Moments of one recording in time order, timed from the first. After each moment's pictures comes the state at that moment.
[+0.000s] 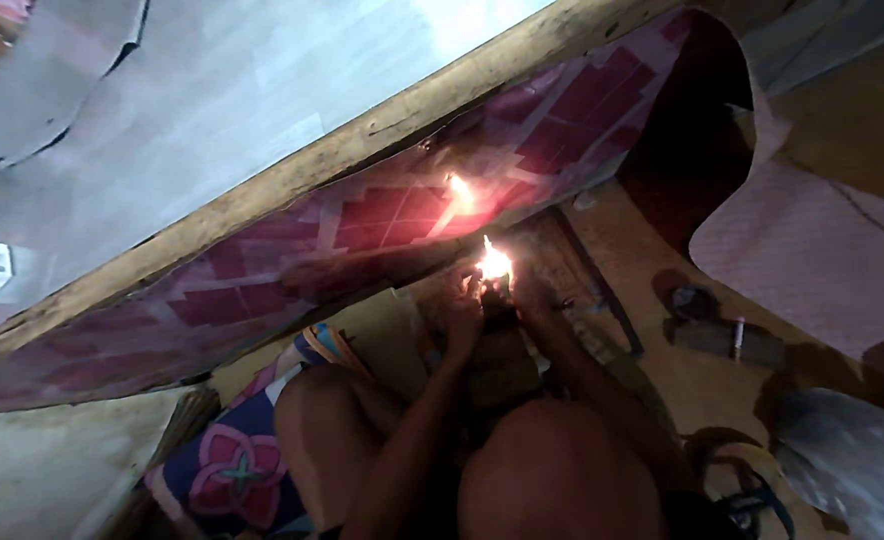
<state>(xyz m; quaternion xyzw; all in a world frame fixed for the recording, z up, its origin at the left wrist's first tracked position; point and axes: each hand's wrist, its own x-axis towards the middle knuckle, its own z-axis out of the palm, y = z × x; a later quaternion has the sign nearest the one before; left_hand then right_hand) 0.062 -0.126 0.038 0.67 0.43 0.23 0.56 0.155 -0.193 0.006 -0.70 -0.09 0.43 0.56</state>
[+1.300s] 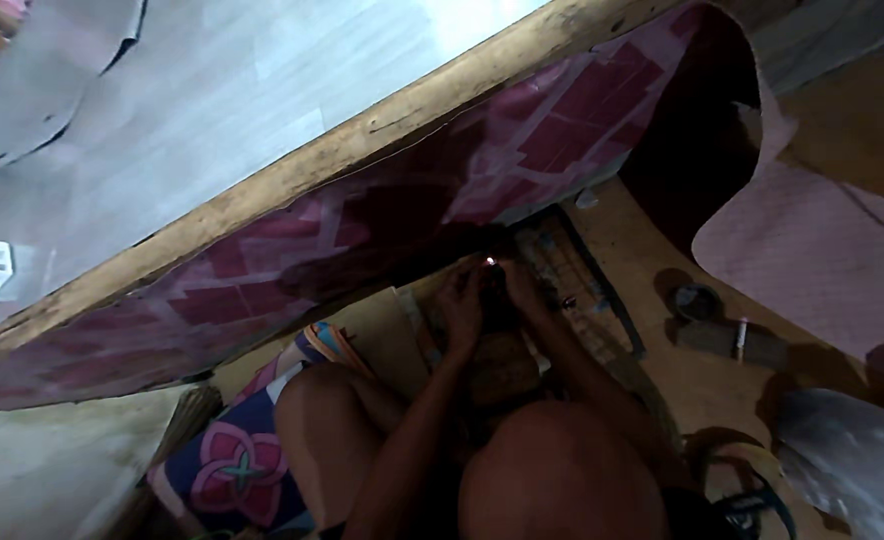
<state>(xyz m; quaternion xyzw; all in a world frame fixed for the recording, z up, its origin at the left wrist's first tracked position) 0.061 -0.122 0.033 0.67 0.43 0.25 0.55 0.158 -0.185 -0.002 -0.71 -0.13 0.44 0.53</state>
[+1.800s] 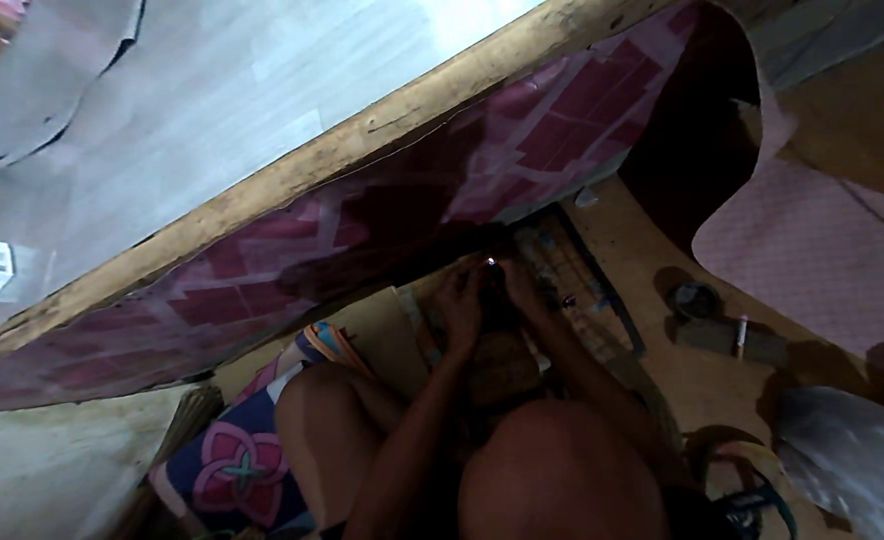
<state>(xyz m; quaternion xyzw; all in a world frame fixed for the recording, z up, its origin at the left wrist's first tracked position) 0.061 -0.123 0.033 0.67 0.43 0.26 0.55 0.157 -0.185 0.004 -0.72 -0.13 0.45 0.52</state>
